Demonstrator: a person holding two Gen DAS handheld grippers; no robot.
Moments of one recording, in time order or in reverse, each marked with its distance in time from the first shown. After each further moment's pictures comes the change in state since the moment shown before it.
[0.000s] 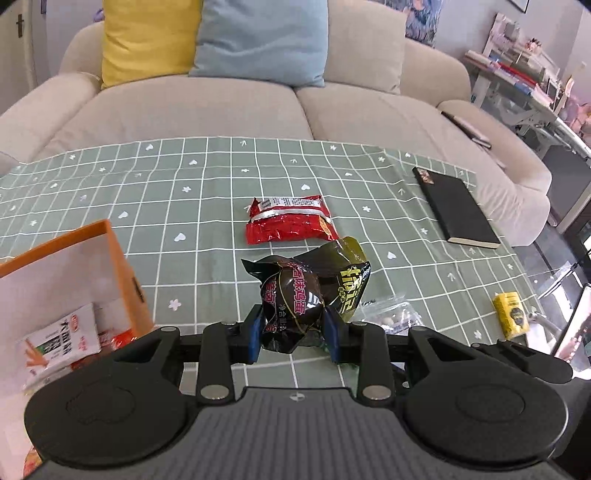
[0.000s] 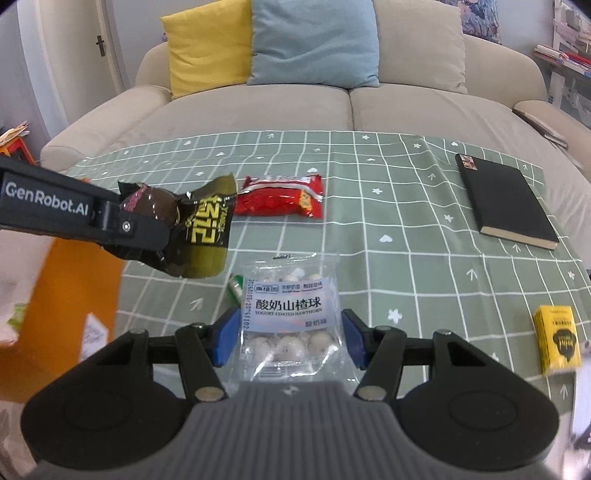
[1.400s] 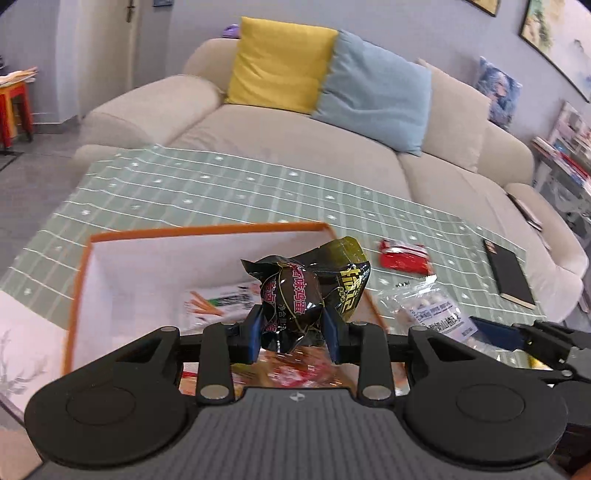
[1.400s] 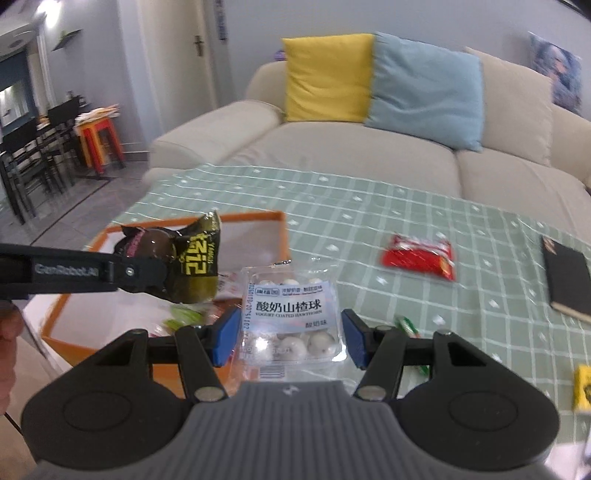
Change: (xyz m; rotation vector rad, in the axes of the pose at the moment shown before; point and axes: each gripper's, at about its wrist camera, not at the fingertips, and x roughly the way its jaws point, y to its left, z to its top) left arm -0.134 0.135 -0.056 -0.241 -0.146 0.165; right arm -0.096 0.152 0.024 -0.206 -0.075 0.227
